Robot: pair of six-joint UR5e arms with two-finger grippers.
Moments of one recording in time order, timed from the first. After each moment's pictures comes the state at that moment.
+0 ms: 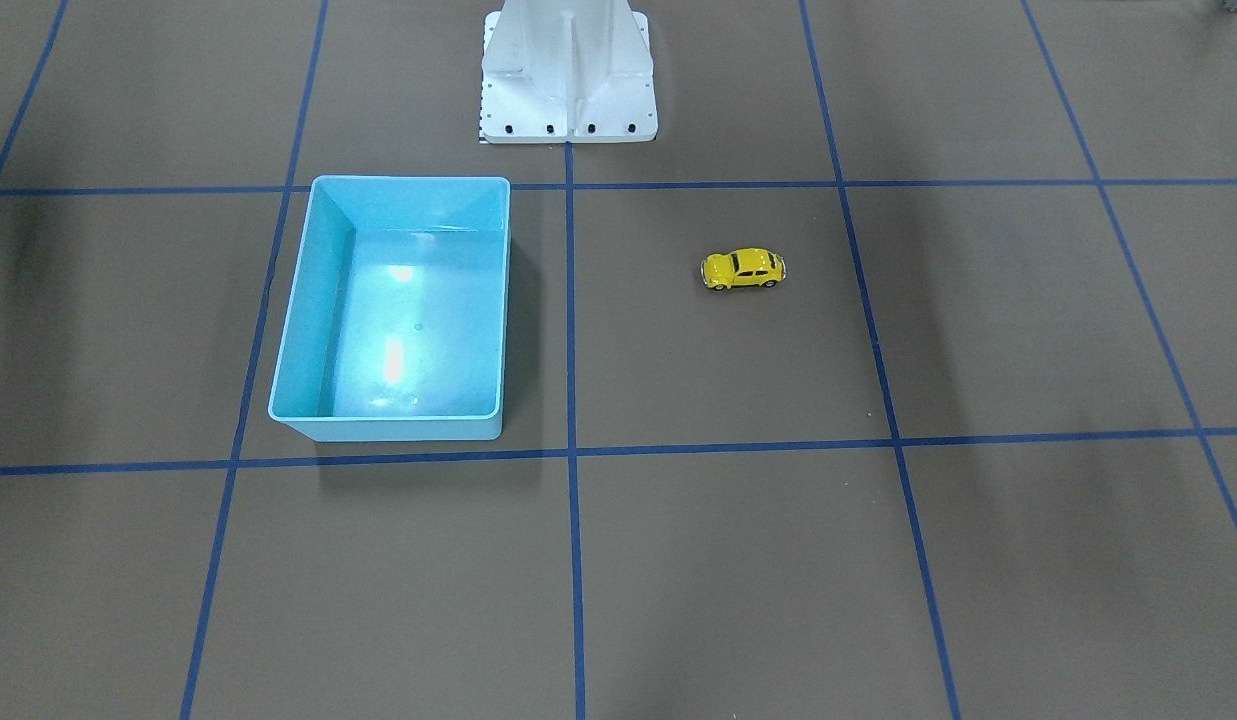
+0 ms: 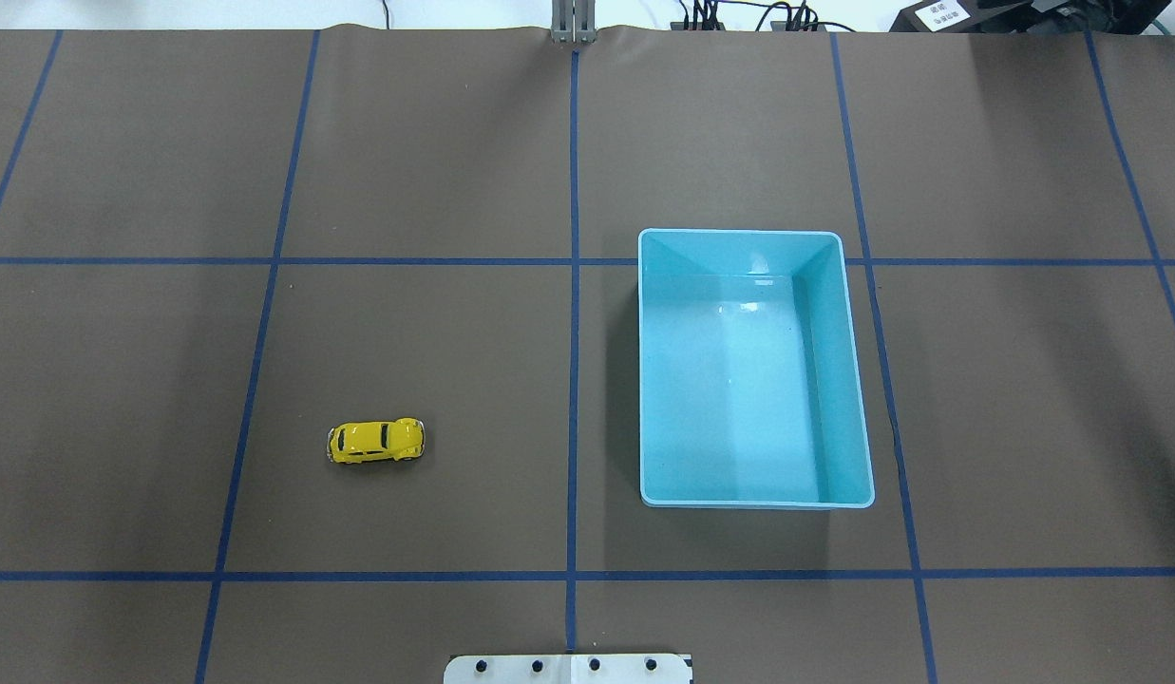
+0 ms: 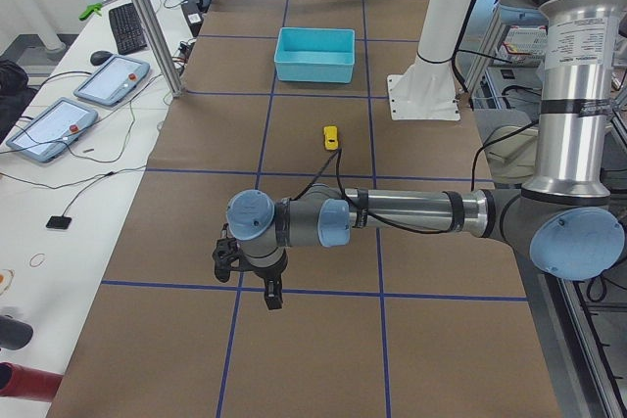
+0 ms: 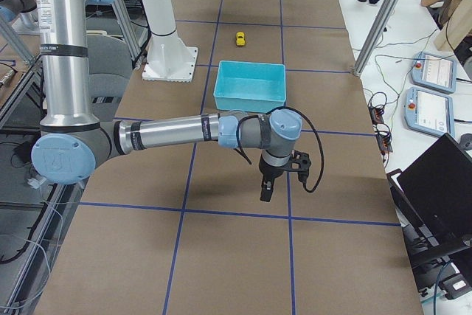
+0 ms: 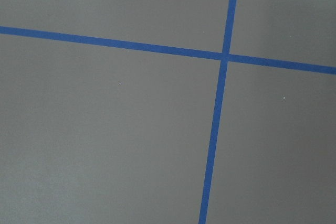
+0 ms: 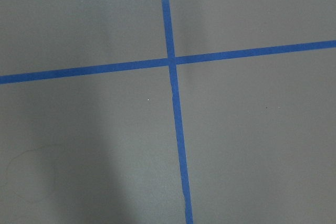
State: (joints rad) left arm -1.58 -1.56 -1.60 -1.49 -2.36 -0.07; right arm 1.45 -1.55 1.71 -1.72 2.26 0.21
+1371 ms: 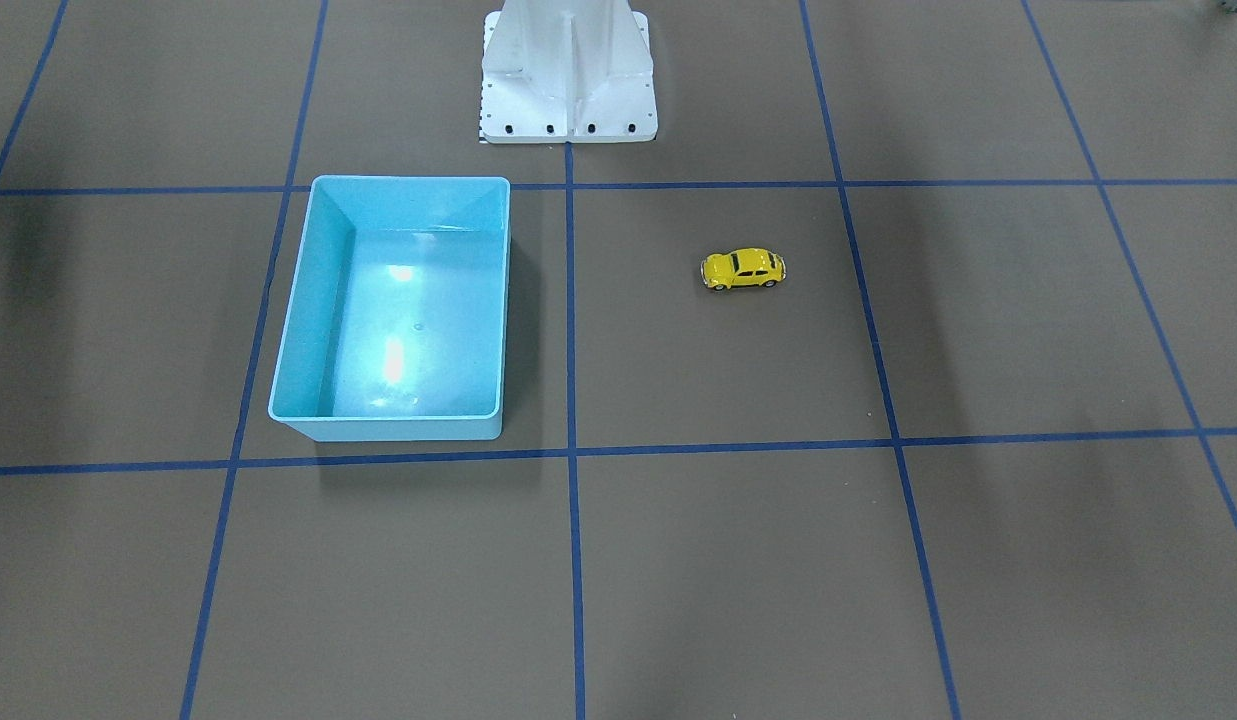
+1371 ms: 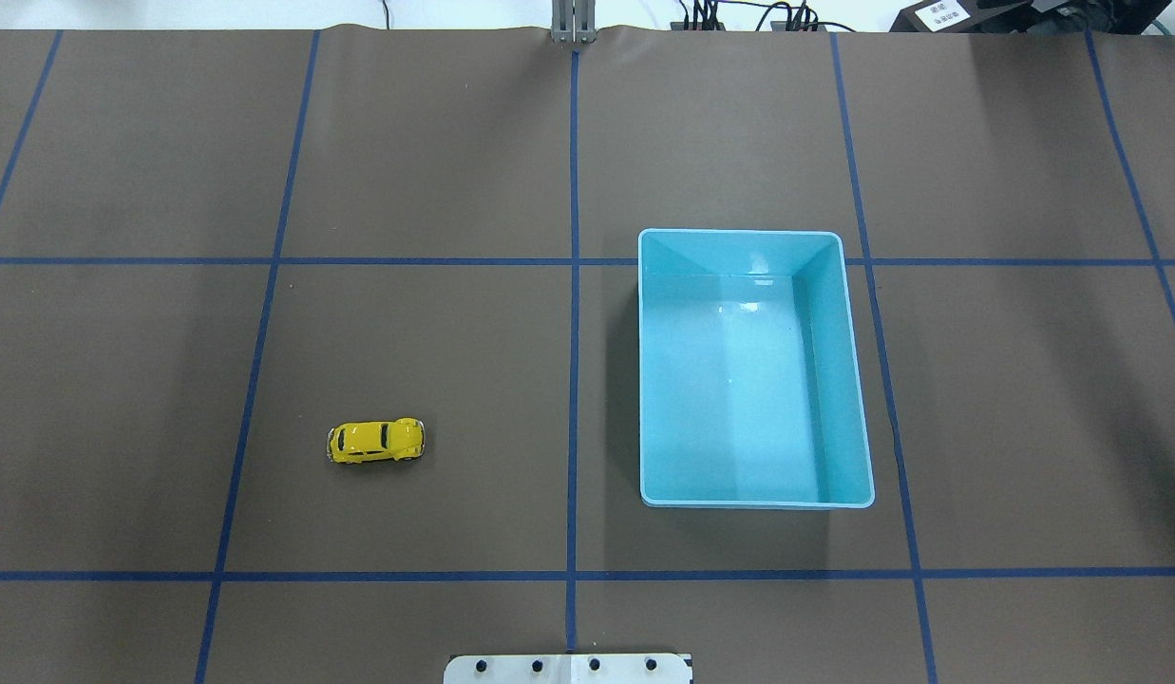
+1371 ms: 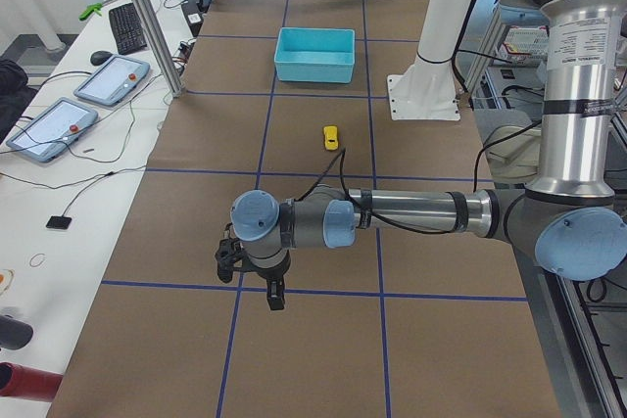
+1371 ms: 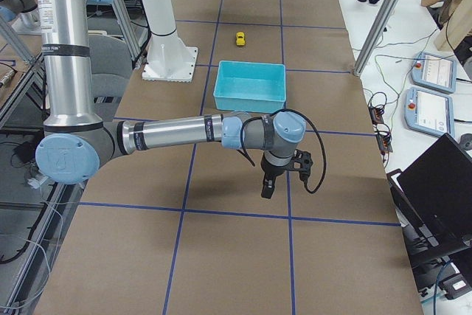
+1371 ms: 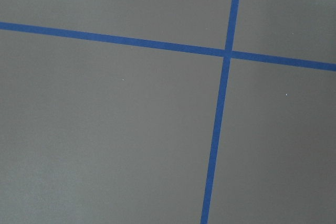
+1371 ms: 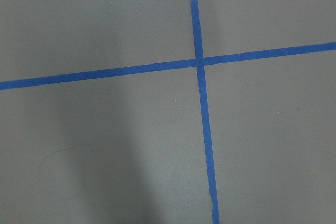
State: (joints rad) left arm -1.58 -1.55 -1.61 -1.50 -2.36 -0.07; right arm 1.45 -1.54 1.68 -1.72 2.32 0.21
